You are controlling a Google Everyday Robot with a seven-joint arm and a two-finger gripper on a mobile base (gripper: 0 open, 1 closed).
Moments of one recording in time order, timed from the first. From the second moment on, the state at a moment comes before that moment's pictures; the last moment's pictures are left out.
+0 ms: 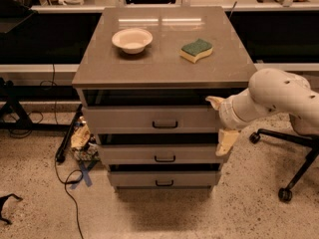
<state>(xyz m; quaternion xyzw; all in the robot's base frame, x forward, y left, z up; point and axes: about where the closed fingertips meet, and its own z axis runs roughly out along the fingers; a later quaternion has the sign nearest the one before) 0.587 -0.178 0.690 -0.74 0.63 -0.01 0.26</state>
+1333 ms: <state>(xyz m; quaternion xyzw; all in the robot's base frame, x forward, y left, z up) 0.644 -0.169 0.637 -0.73 0.63 0.01 0.27</state>
